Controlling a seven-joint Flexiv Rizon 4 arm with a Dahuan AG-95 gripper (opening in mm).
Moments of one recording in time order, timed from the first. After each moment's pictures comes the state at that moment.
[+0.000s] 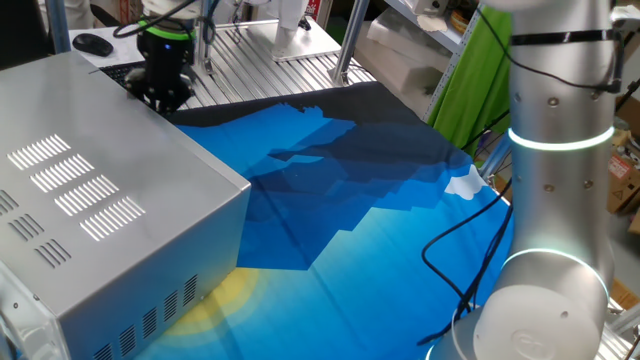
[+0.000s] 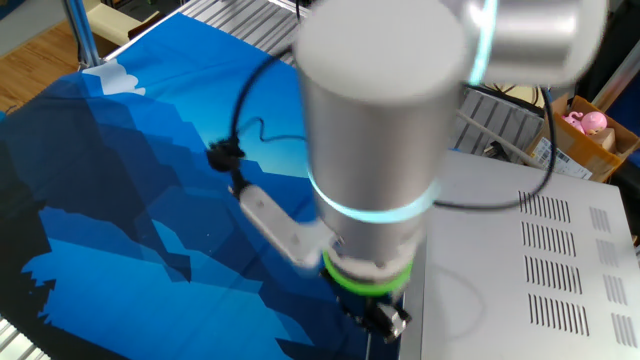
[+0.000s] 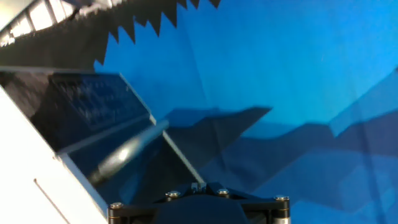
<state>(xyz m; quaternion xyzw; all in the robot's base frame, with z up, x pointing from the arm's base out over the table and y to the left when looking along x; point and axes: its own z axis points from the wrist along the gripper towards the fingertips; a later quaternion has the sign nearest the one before) 0.671 0.228 0.184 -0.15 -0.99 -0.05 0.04</state>
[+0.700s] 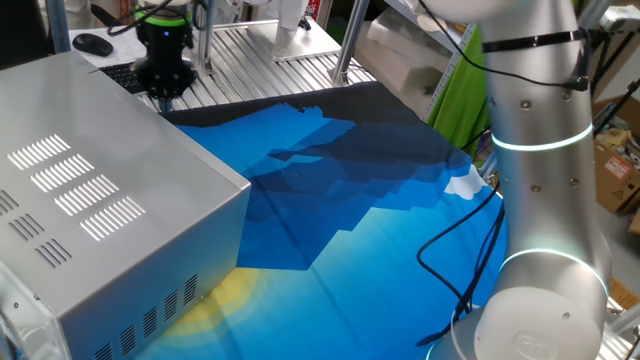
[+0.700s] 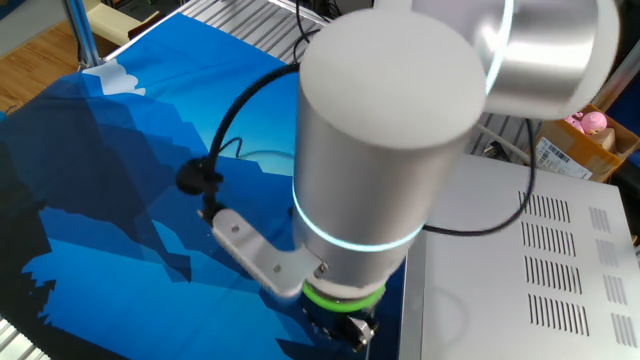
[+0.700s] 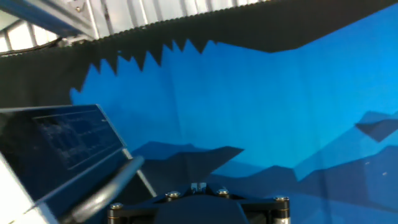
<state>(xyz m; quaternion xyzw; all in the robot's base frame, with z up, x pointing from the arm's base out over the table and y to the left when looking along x) 0.690 0.177 0.185 -0.10 -0.99 0.00 0.01</state>
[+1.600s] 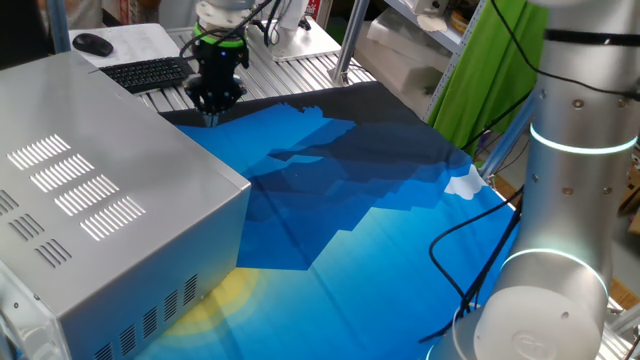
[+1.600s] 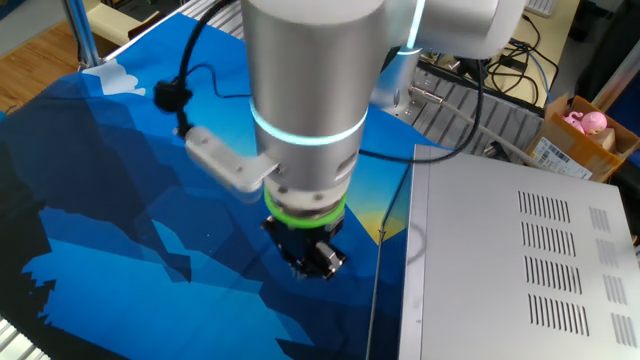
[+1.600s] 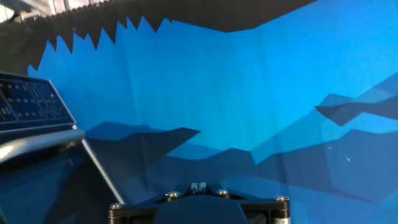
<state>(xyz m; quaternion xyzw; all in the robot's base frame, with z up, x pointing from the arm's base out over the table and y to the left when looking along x) 0.634 0.119 0.179 -0.11 -0.99 -0.02 -0.01</state>
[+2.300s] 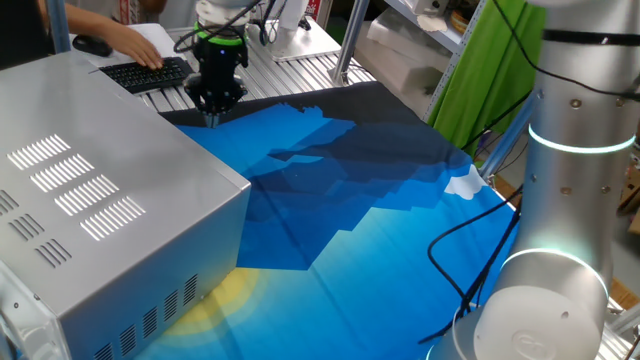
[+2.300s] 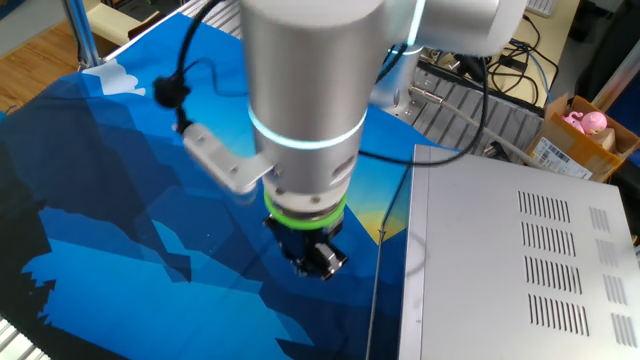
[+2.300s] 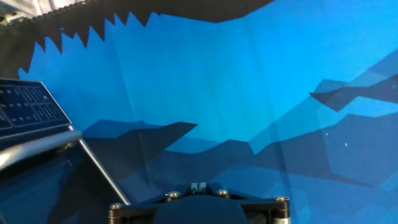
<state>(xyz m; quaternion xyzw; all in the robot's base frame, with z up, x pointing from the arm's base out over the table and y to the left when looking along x) 0.633 0.120 0.176 -0.12 -0.99 -0.02 0.02</state>
